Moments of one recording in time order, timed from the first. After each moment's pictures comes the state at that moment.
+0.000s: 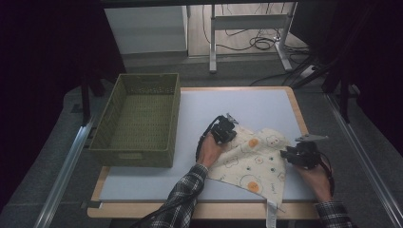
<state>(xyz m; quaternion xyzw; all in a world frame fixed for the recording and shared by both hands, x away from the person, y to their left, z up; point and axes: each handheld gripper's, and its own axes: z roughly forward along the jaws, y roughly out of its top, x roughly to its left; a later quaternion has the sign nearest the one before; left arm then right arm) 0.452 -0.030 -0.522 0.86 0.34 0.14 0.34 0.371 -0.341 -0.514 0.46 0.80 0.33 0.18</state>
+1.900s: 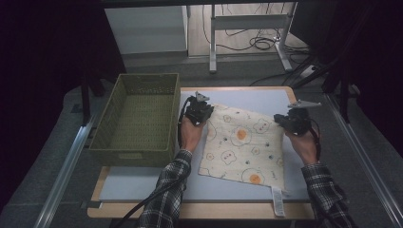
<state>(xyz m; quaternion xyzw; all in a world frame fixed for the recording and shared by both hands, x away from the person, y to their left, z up) 0.487 0.050 -0.484 0.78 0.45 0.21 0.39 0.452 -0.308 -0.452 0.43 0.78 0.39 0.24</state>
